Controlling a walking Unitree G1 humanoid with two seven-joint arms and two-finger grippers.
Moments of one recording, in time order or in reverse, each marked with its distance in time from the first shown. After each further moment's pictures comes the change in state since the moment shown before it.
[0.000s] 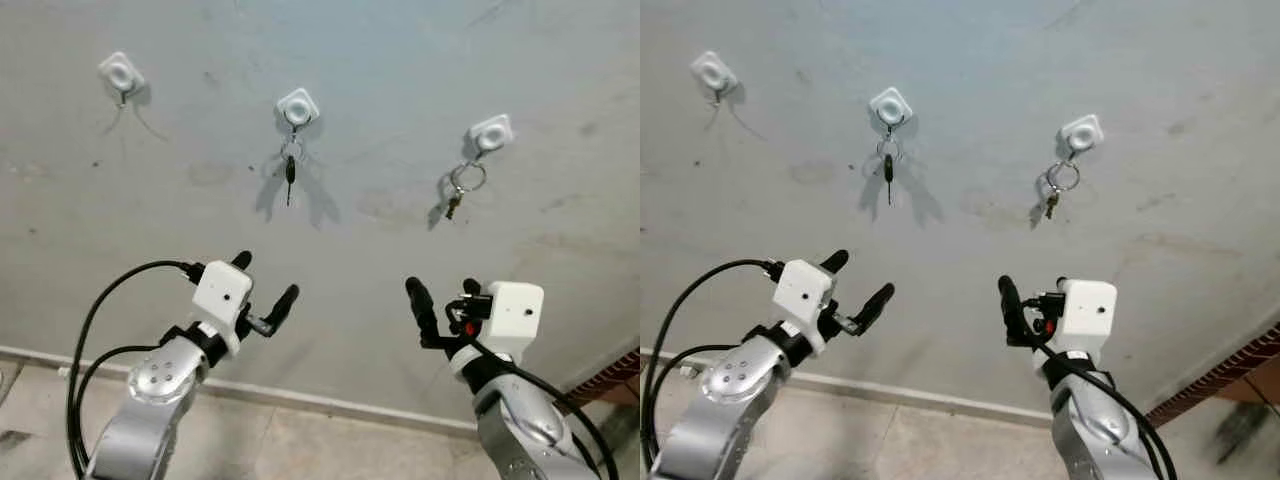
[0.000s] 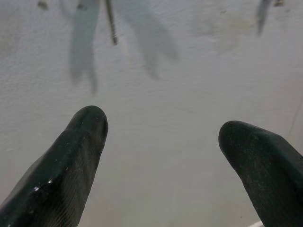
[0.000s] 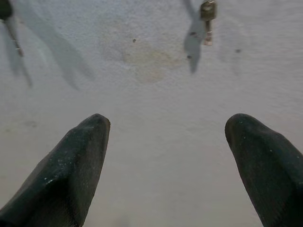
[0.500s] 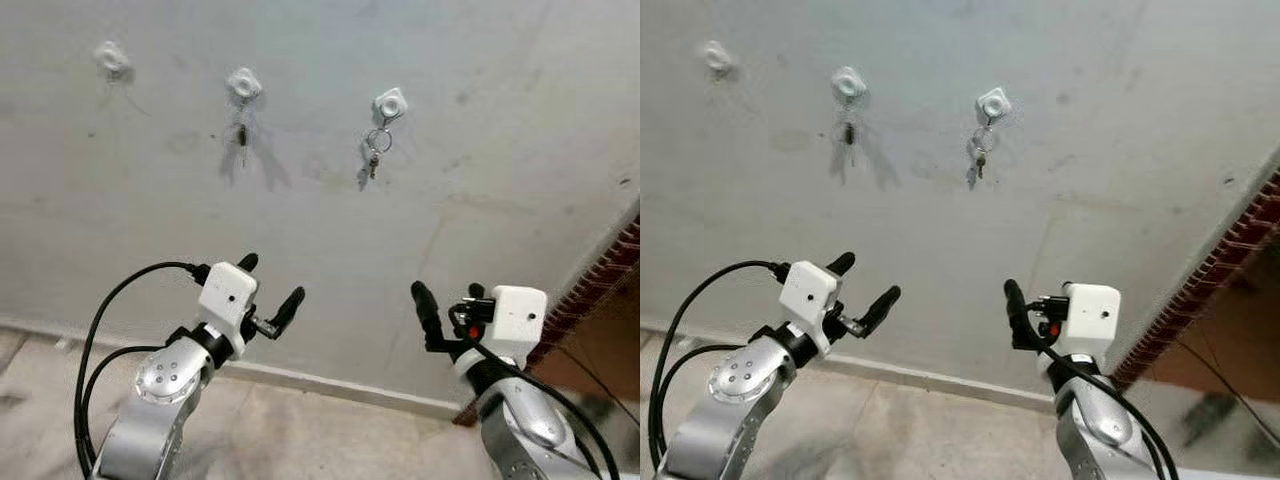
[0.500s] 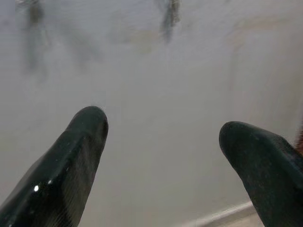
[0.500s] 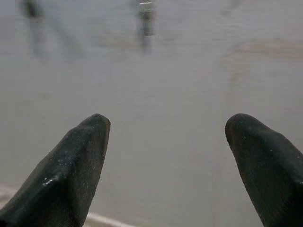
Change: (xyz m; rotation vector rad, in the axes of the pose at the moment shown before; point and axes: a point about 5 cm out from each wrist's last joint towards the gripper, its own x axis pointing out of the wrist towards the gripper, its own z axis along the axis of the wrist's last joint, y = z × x) left arm 0.002 -0.006 -0.002 -0.030 -0.004 -0.029; right arm 0.006 -0.004 0.001 -0.016 -0.010 -0.006
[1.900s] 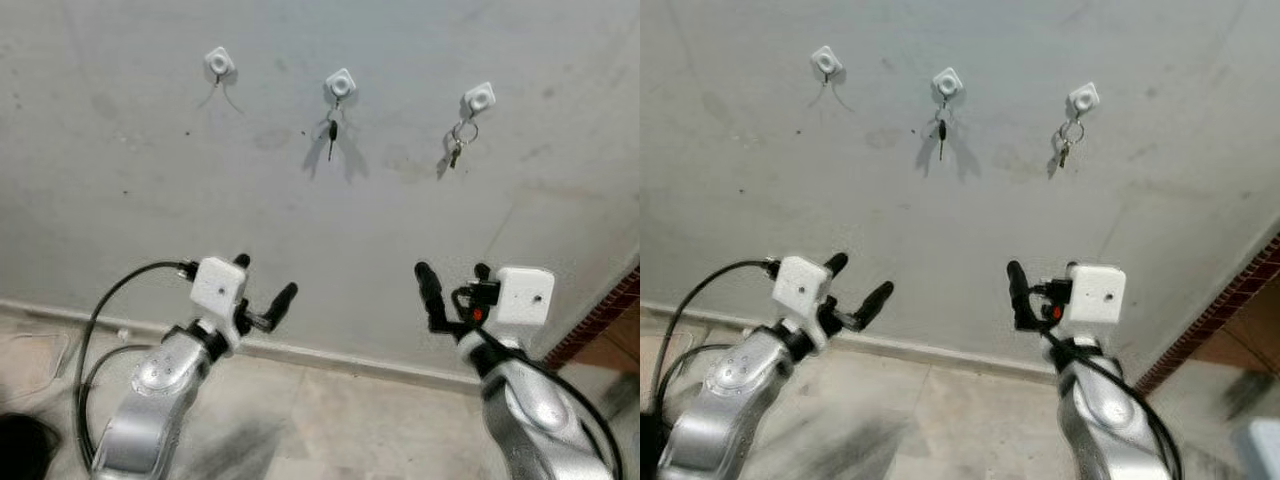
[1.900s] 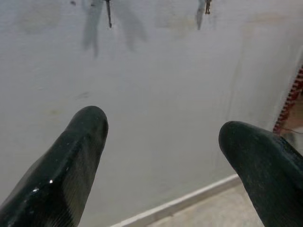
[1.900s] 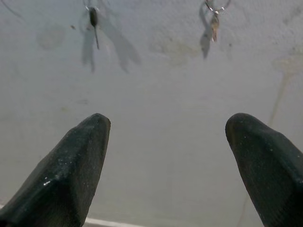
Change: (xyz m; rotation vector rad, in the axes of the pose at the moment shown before) left arm 0.013 -0.009 -0.002 -0.095 0.007 -0.040; right arm 0.001 -0.014 0.008 -0.040 -0.034 -0.073
